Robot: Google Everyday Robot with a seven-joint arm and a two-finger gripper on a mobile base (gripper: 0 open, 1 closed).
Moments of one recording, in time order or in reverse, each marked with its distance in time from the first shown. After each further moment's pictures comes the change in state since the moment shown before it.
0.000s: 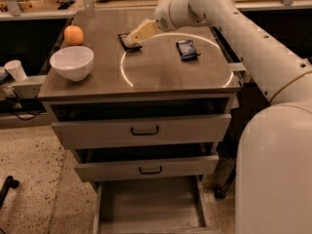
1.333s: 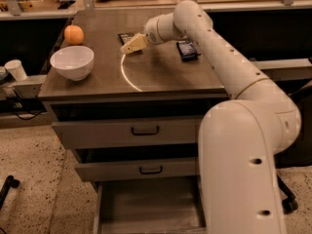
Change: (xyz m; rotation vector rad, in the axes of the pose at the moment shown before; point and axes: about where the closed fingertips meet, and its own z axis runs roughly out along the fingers) arm 0.047 -0.007 0.084 -0.044 0.005 0.070
